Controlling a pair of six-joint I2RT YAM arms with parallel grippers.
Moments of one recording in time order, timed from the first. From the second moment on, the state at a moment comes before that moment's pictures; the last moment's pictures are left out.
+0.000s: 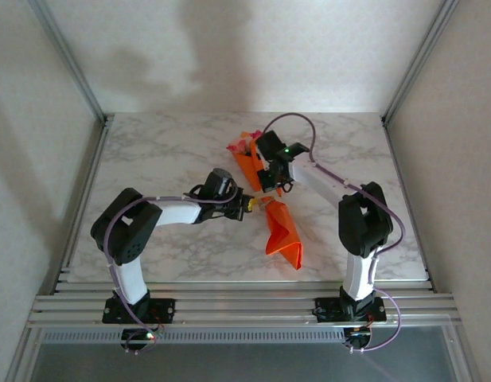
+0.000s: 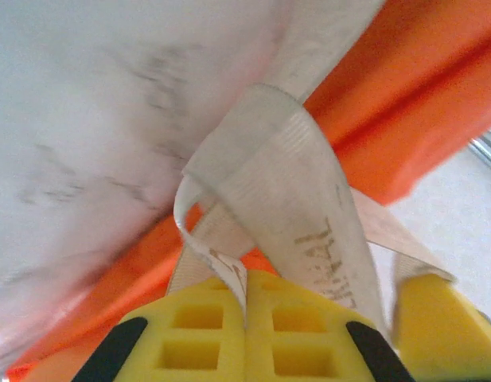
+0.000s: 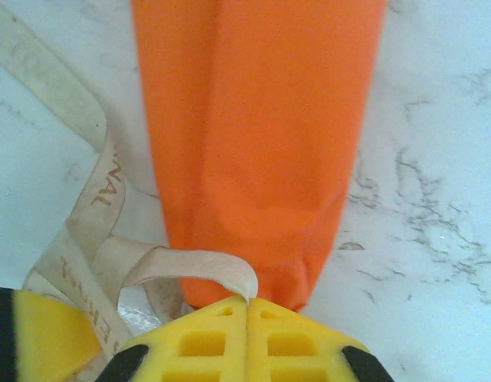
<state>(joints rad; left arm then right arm) -0.60 1.83 0.94 0.22 0.43 -1.95 0.59 1.88 1.53 -0.85 0.08 0.16</state>
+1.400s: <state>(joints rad) -0.59 1.67 0.76 0.20 0.52 -1.95 0.30 1.79 1.27 -0.67 -0.13 0.41</state>
